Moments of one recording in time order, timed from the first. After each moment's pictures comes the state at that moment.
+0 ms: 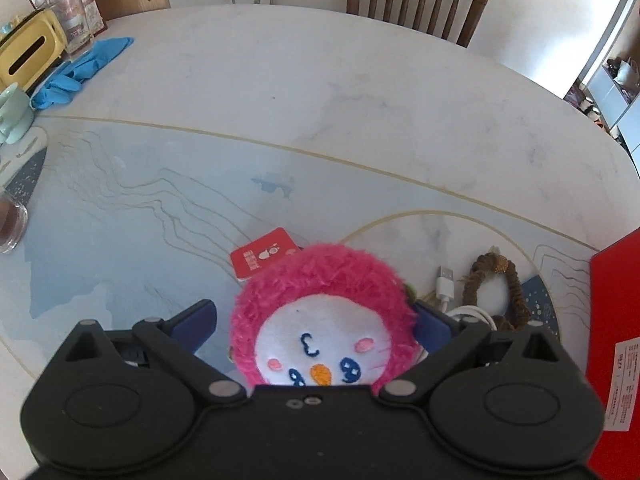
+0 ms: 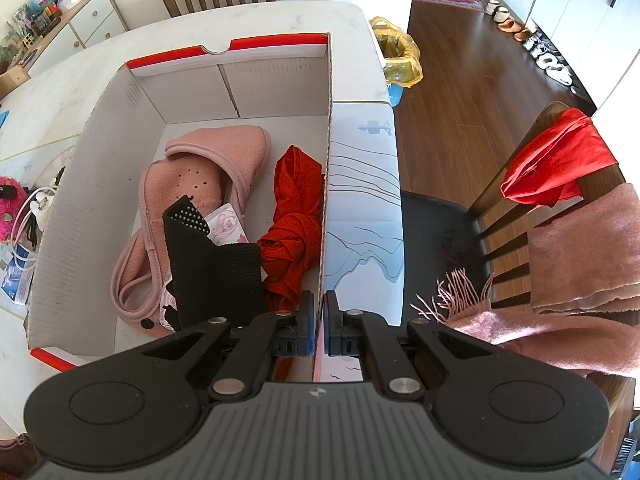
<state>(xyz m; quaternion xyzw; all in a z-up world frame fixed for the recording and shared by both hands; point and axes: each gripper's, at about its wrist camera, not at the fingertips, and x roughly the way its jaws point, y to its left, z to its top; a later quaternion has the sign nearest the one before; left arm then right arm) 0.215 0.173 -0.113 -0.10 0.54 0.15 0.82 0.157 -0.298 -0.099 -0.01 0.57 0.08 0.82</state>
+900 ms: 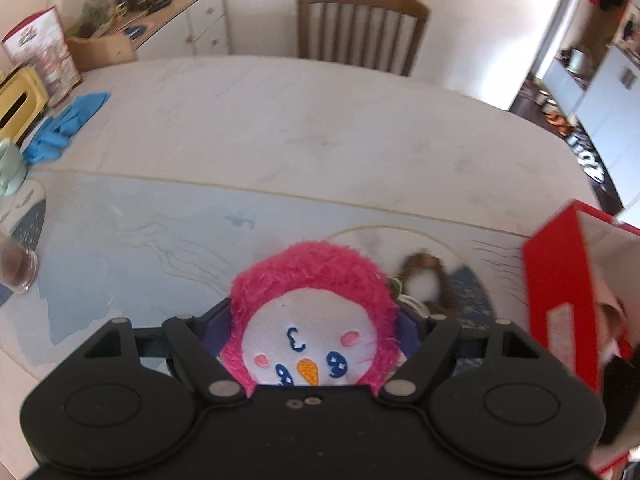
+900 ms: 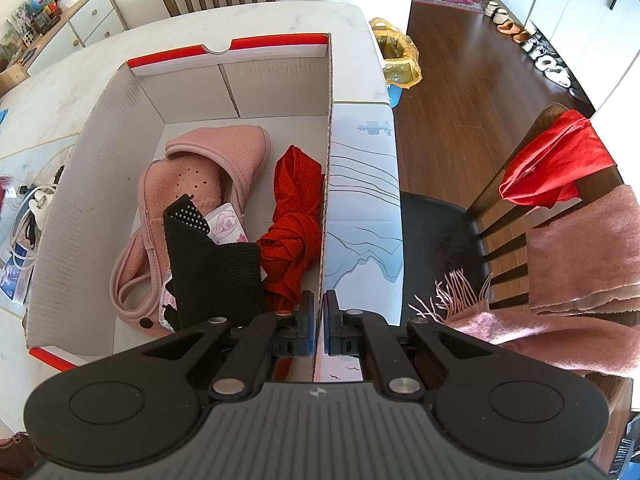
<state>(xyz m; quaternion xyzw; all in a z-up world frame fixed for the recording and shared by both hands) 0.186 0.143 -0.045 -0.06 0.51 0.08 0.85 0.156 -0.295 -0.097 -0.02 0.57 0.07 0.82</state>
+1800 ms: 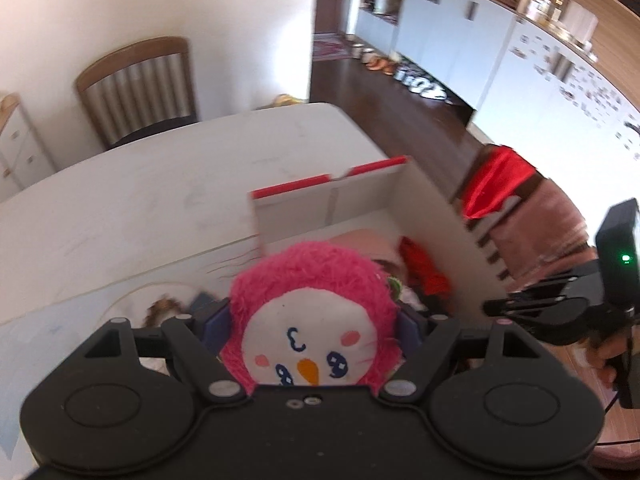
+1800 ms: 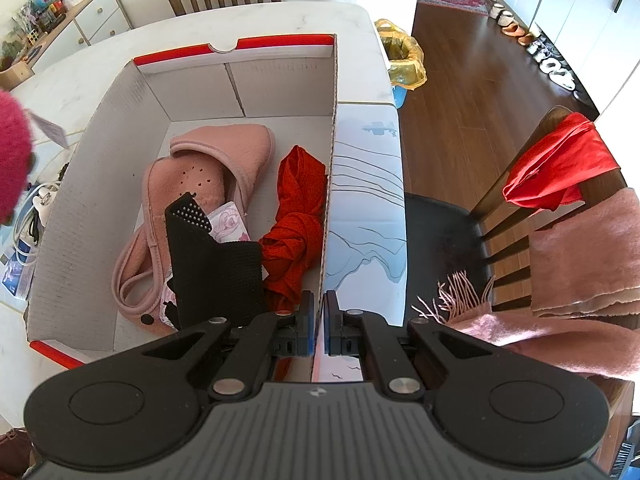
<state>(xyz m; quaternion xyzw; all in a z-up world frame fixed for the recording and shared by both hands) 0.178 -0.081 0.013 0.07 0.48 -0.17 0.86 0.157 -0.294 -0.097 -0.02 0.57 0.08 0.82</state>
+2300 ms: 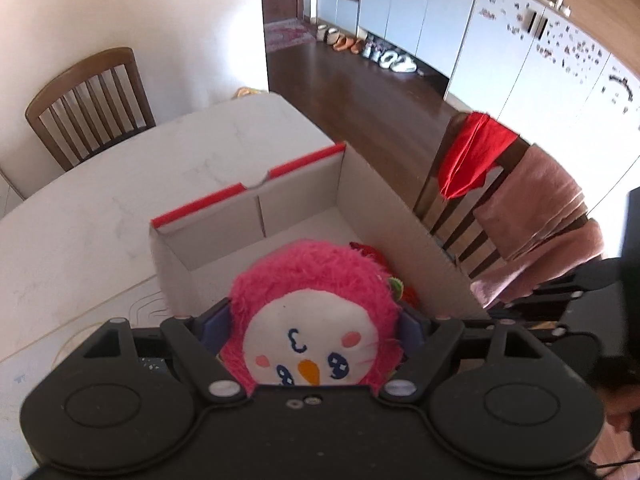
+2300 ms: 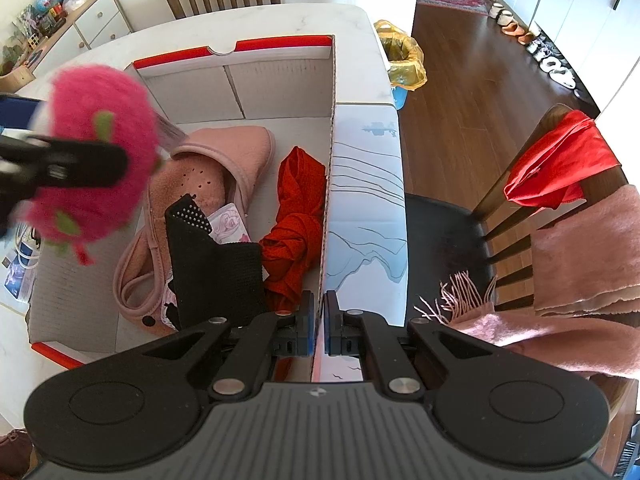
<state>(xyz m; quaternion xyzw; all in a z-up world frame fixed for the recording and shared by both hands) 0.204 -0.159 -0.030 0.12 0.49 -0.19 0.84 0.157 -0.294 -0.097 -0.01 0.57 0.08 0.82</state>
